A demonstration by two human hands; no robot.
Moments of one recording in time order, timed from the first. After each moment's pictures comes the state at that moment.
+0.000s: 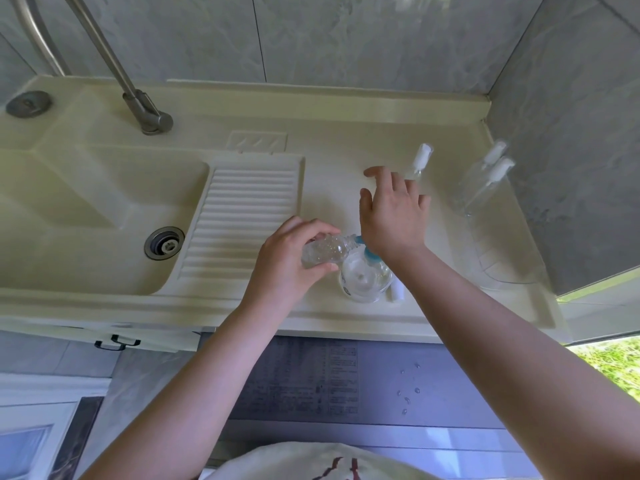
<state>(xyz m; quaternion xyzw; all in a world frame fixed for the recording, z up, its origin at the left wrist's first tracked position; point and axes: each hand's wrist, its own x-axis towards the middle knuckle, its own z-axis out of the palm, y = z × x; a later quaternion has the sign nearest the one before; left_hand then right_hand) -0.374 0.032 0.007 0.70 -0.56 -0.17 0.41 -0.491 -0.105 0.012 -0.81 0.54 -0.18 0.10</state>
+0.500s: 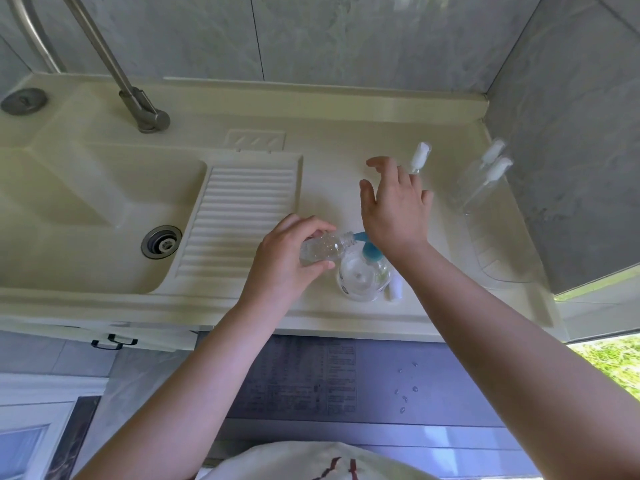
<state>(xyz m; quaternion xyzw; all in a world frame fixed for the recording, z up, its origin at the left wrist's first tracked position) -0.372 0.030 0.004 0.71 -0.56 -0.16 0.40 -0.493 -0.108 0.019 -0.81 0.54 -0.22 0.10</state>
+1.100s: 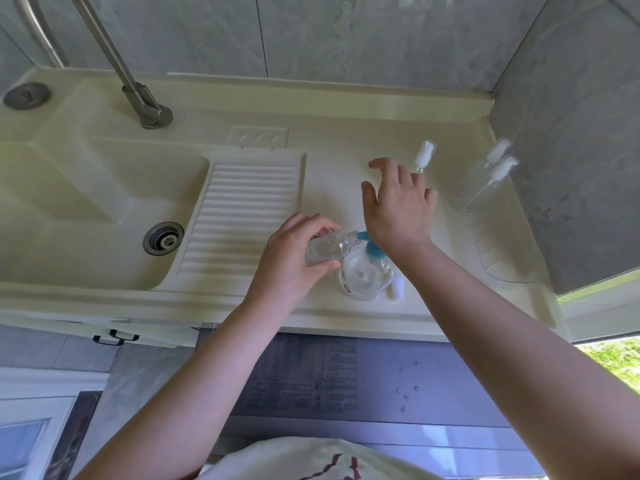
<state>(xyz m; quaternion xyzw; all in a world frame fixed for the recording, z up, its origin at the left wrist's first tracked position) -0.375 0.029 0.002 0.70 -0.56 -0.17 0.41 -0.492 -0.108 0.019 -0.81 0.54 -0.19 0.09</state>
